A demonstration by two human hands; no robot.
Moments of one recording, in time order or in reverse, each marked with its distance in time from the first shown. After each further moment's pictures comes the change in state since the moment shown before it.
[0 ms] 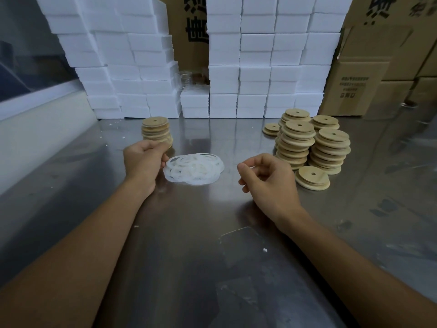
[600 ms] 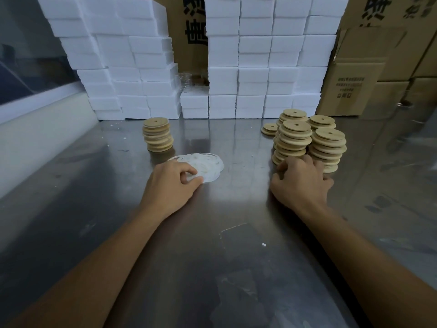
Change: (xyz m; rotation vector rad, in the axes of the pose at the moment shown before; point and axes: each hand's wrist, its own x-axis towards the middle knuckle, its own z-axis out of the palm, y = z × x) left_hand -0.064 -0.001 -0.003 0.735 -0.267 0.568; right_hand 0.015 0.012 -0.037 -0.871 0.099 0.169
